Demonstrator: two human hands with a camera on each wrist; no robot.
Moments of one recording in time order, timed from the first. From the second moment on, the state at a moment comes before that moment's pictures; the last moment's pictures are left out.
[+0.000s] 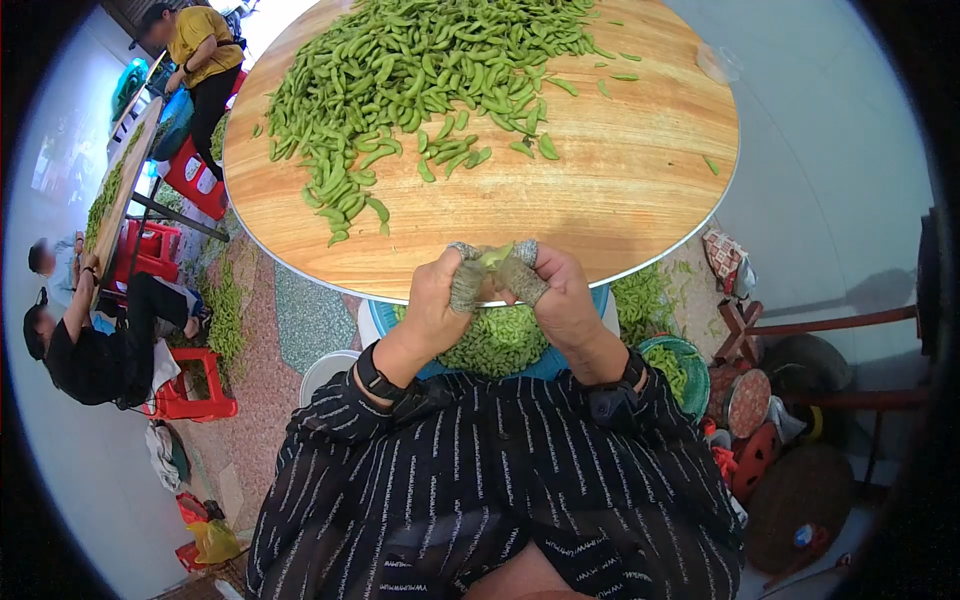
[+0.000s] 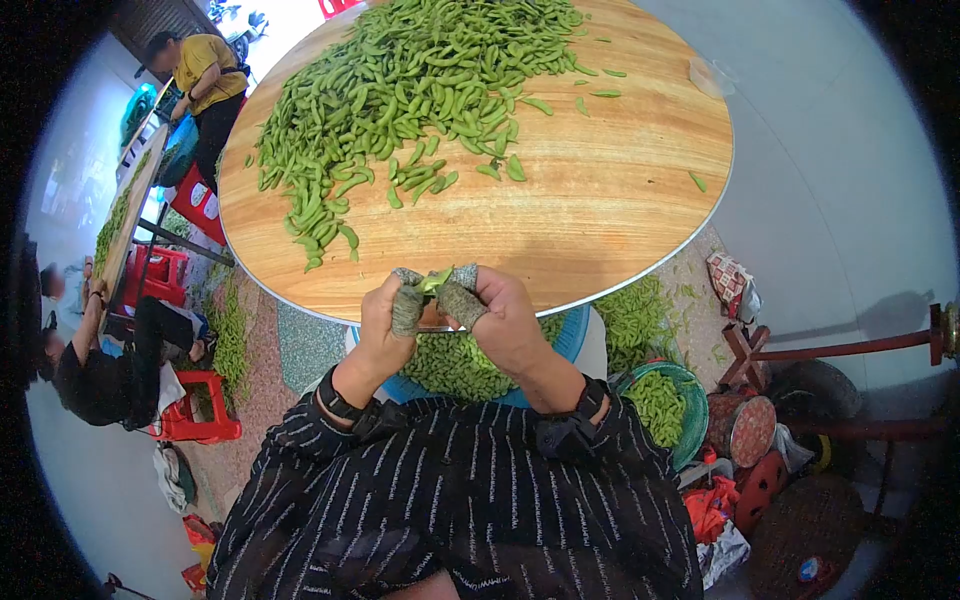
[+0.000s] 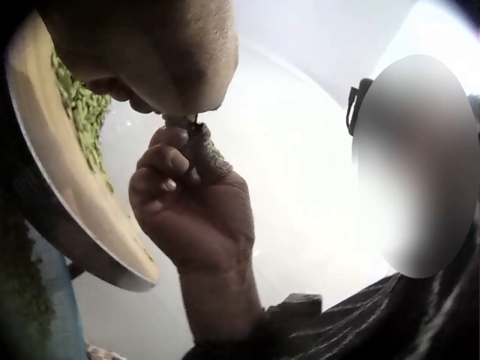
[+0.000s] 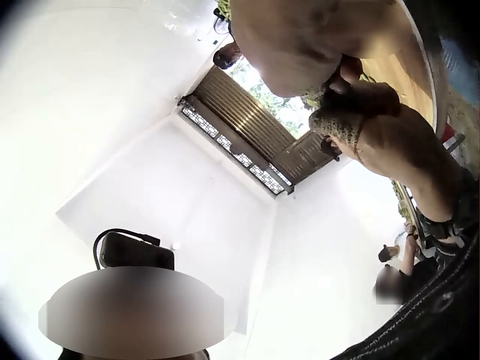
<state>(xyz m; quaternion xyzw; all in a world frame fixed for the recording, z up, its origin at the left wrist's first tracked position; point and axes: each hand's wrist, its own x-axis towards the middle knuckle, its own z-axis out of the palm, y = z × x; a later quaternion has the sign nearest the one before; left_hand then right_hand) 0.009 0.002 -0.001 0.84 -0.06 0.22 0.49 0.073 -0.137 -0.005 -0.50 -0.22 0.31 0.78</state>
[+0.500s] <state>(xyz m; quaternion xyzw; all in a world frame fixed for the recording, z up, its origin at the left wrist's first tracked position) 0.010 0.016 -0.006 0.75 0.01 0.05 0.66 0.080 -0.133 -0.007 -0.60 -0.32 0.27 0.68</state>
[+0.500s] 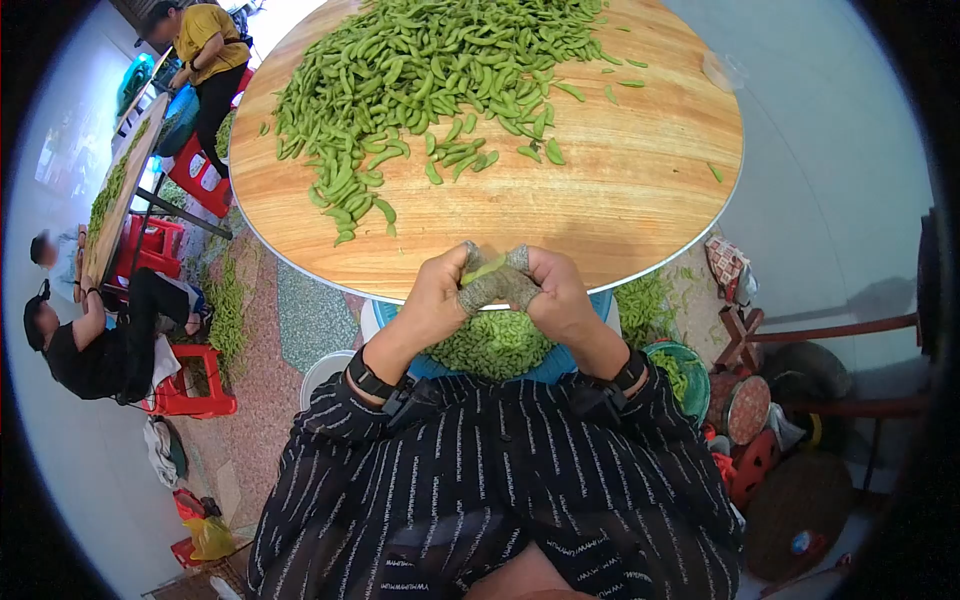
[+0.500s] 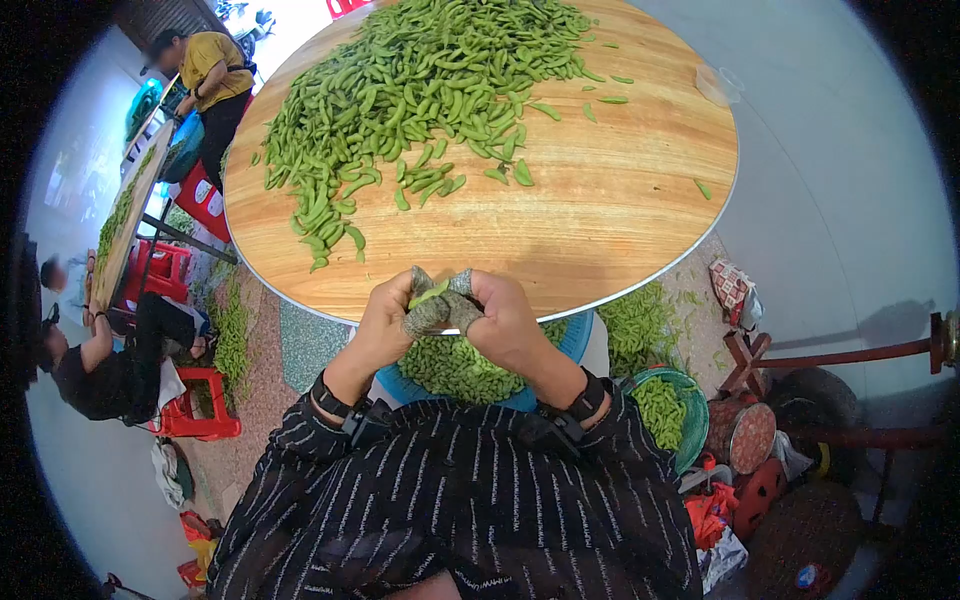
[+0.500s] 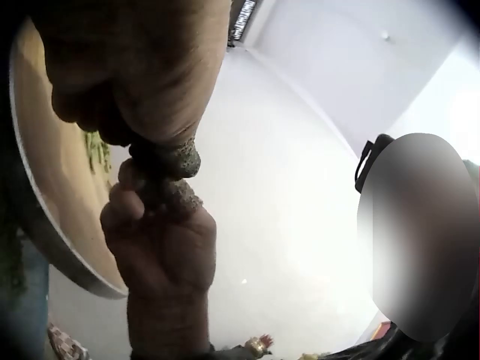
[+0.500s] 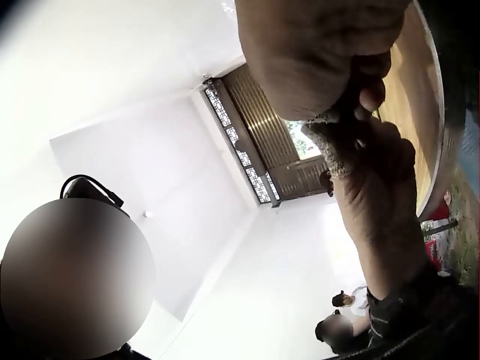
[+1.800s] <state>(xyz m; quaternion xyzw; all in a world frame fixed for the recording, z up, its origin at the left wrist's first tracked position) 0.148 0.125 -0.002 0.97 0.18 0.04 0.15 0.095 -0.297 -0.045 -0.86 -0.17 0.03 0.47</state>
